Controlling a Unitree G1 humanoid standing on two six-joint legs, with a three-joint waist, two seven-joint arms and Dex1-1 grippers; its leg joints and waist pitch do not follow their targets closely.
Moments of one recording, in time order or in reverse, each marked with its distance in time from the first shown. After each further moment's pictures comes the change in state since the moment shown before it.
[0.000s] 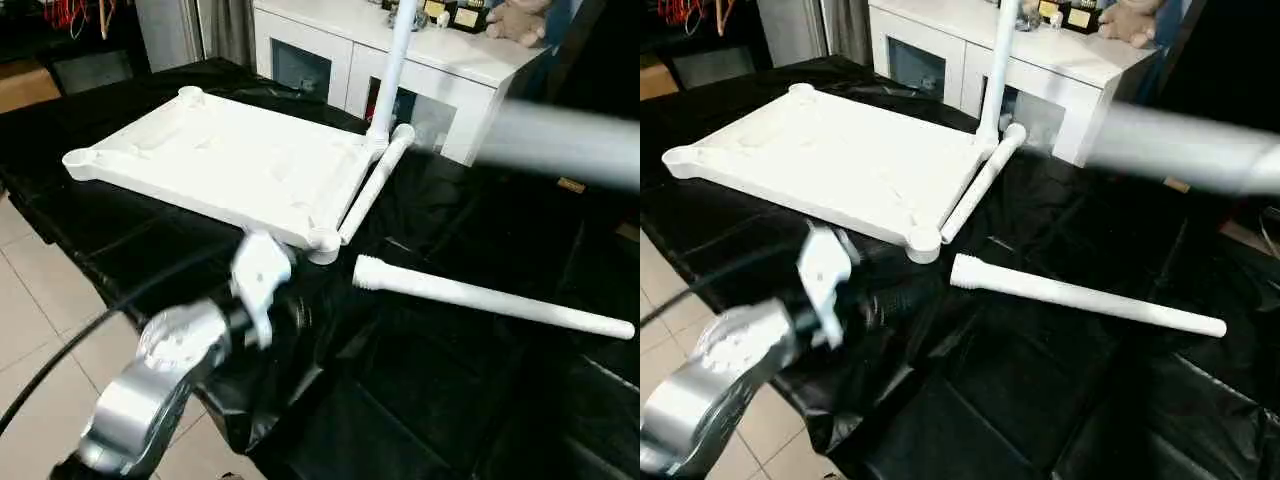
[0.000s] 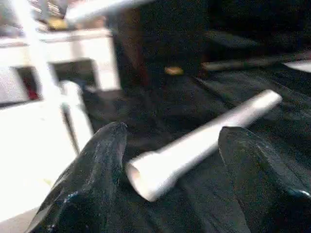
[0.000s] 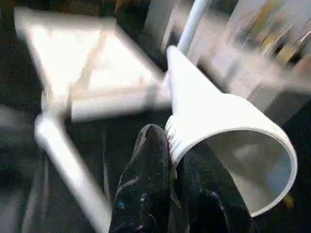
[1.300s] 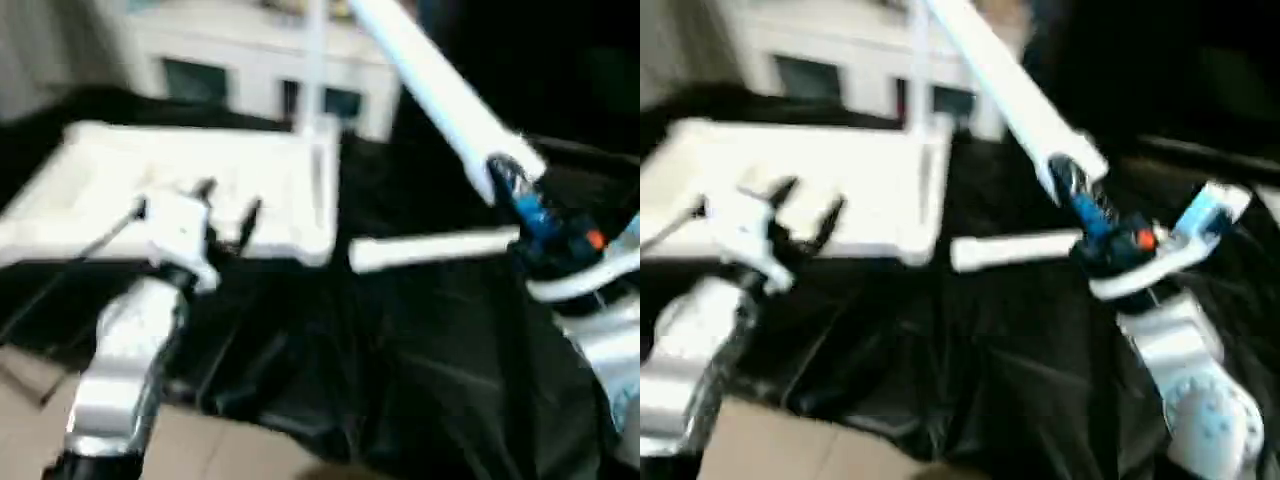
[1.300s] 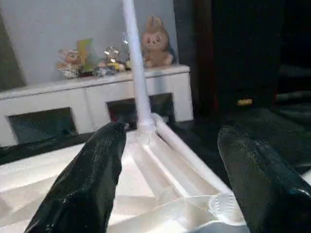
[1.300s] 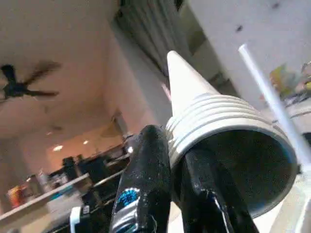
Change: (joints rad) left arm -0.024 -0.078 0.188 0.083 0.140 -0.129 0.293; right arm 0.178 0.903 0.198 -0.833 0.602 0.200 -0.804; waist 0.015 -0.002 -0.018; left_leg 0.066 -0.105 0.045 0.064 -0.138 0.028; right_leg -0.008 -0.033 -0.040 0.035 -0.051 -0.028
